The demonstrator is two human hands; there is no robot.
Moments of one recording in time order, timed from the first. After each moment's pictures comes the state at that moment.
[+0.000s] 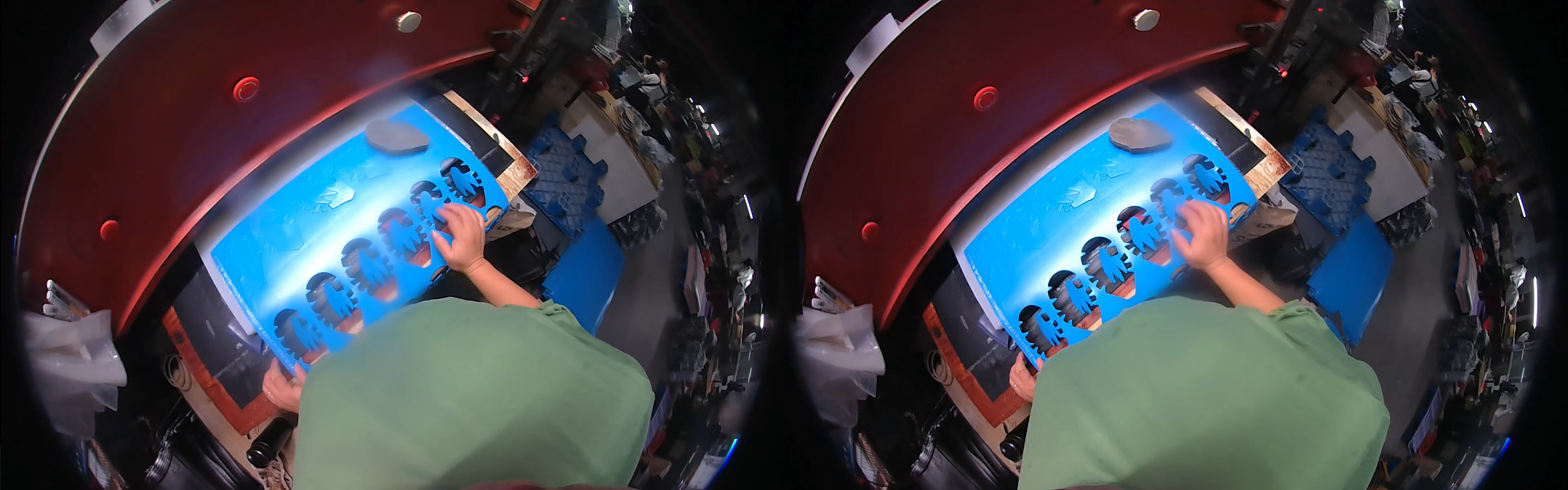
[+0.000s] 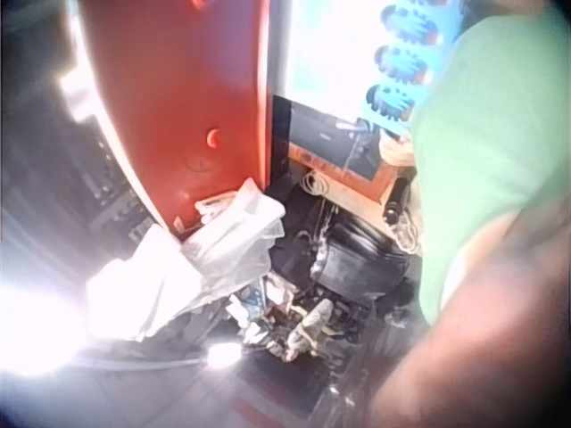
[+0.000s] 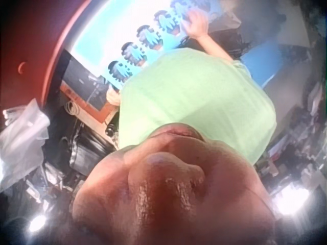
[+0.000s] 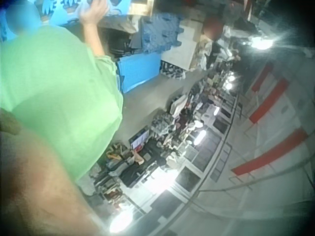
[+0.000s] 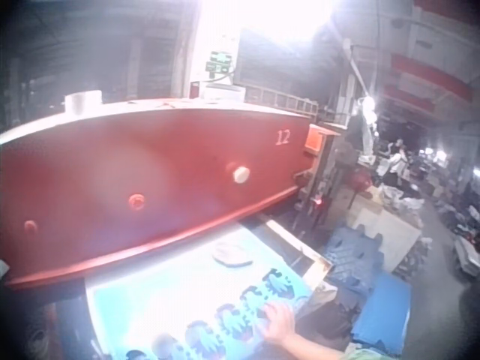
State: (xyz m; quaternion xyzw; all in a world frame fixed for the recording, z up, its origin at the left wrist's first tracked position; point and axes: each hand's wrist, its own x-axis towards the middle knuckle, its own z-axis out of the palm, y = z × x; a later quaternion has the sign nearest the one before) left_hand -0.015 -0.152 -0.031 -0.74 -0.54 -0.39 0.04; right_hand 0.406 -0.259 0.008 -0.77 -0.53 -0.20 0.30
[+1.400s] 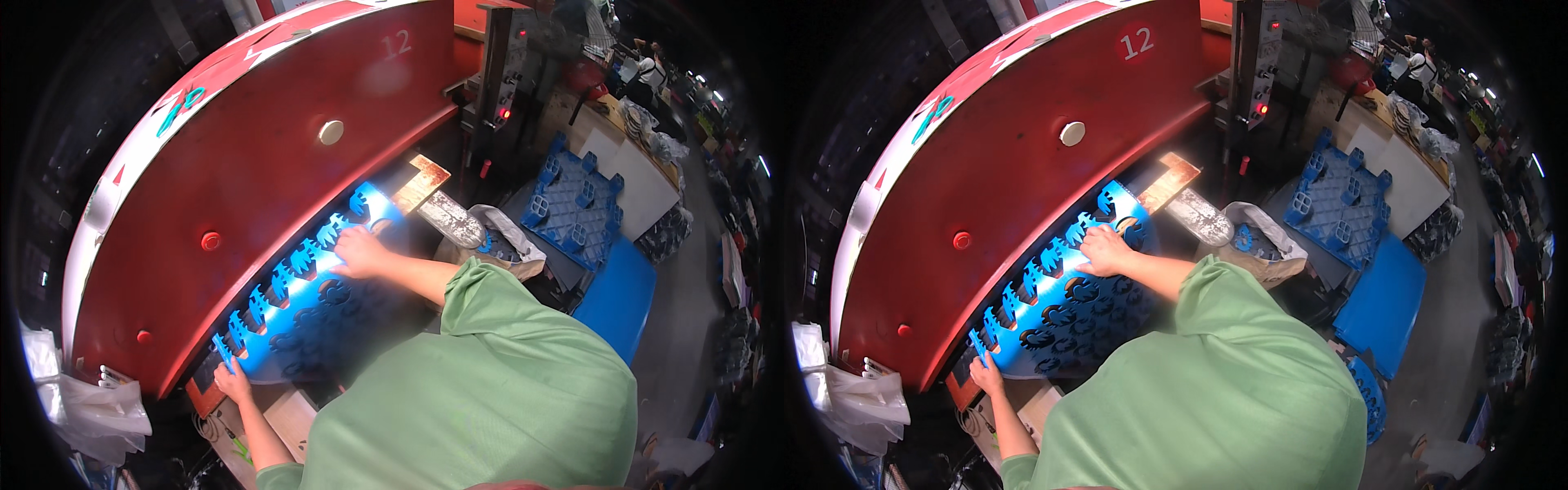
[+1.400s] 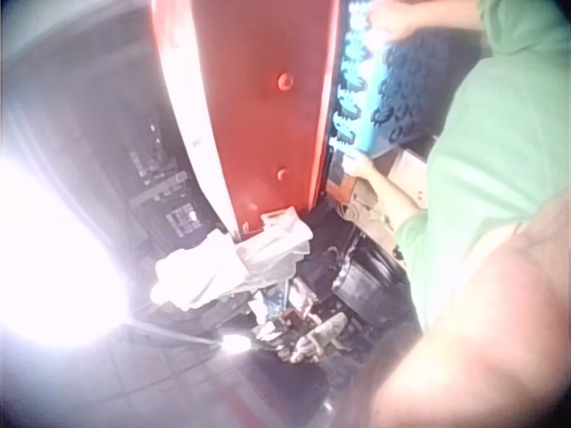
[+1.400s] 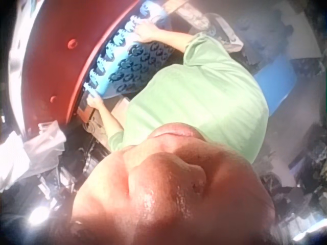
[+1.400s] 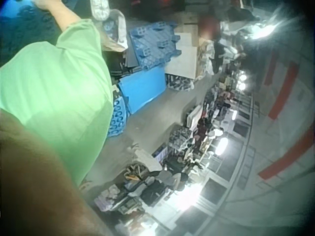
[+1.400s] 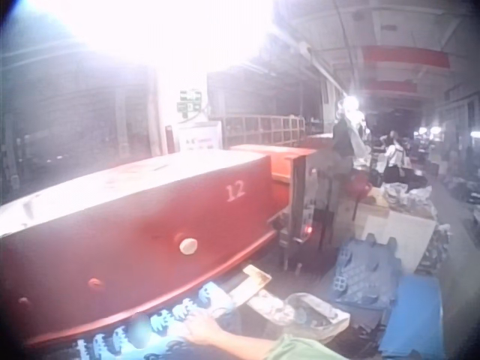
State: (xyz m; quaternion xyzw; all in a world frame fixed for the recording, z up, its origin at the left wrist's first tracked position) left_hand 0.013 0.082 -0.047 -0.76 -0.55 -0.33 0.10; right_hand 0.511 -0.058 0.016 -0.64 -0.72 -0.11 0.26
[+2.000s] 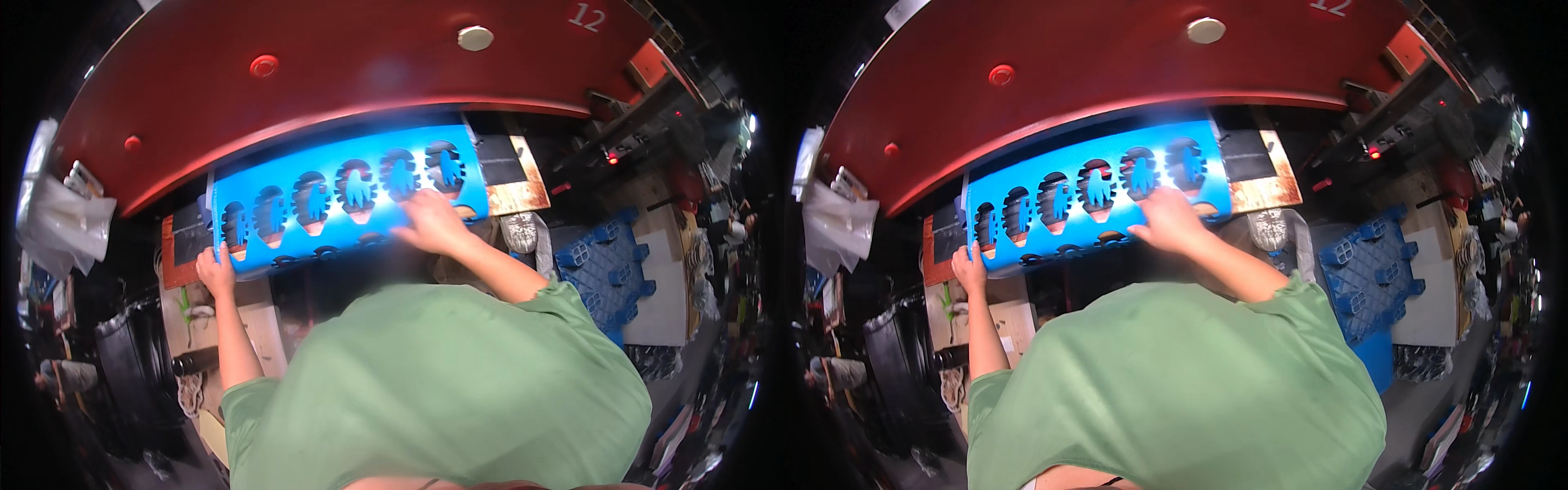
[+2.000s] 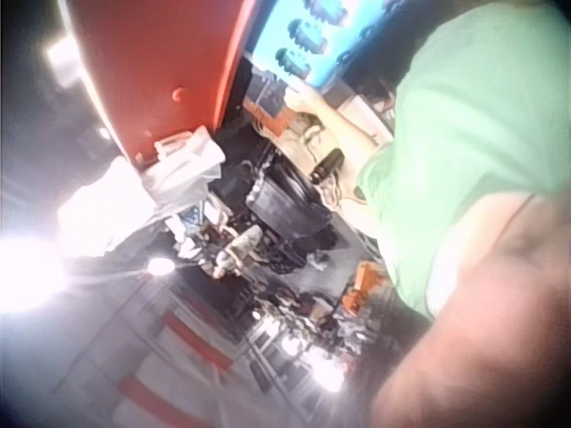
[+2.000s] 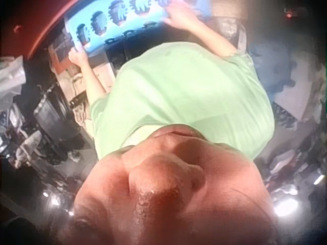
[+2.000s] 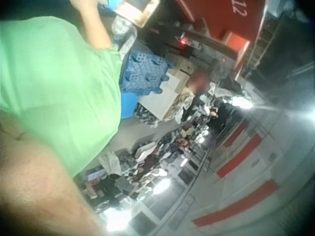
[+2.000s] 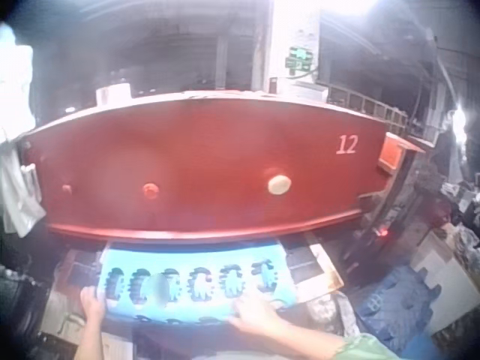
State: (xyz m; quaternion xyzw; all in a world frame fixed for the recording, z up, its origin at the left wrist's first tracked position) left_hand 0.005 0.009 -0.022 -0.70 -0.62 -0.33 0.13; right_hand 0.496 -0.123 0.062 -0.62 -0.74 0.11 0.23
